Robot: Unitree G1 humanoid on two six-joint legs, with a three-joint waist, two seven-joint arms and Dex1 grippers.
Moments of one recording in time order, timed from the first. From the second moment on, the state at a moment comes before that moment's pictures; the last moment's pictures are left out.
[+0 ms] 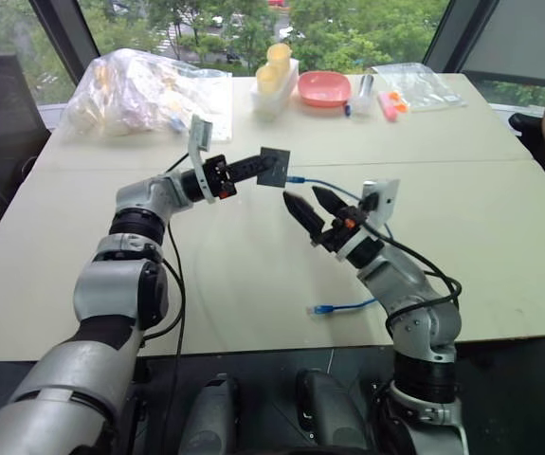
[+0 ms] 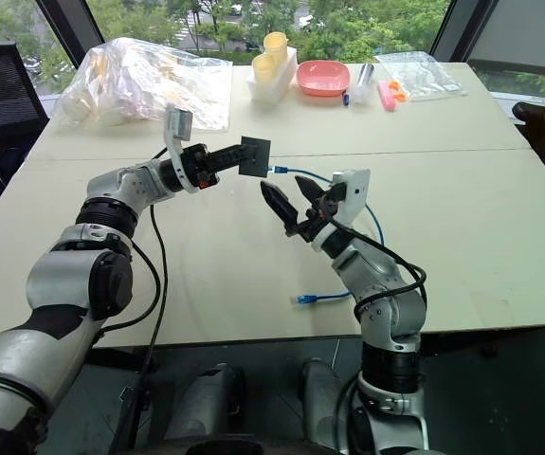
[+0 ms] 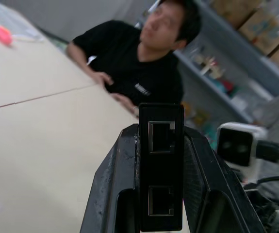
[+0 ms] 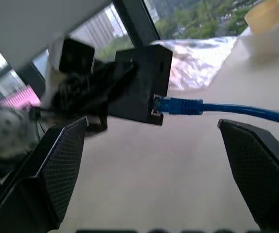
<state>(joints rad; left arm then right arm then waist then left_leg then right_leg) -1.13 0.31 0.25 1.01 -0.48 0.67 -1.39 -0.33 0.11 -0.21 -0.35 0.68 0.75 0.38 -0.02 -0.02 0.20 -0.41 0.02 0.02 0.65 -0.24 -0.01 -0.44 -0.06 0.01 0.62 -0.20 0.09</state>
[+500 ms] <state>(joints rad) -1.00 0.30 0.29 0.71 -0.66 0.92 -1.31 -0.36 0.12 -0.23 -0.30 0.88 0.72 0.25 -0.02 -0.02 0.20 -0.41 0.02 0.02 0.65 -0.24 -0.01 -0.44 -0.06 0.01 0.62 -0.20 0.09</state>
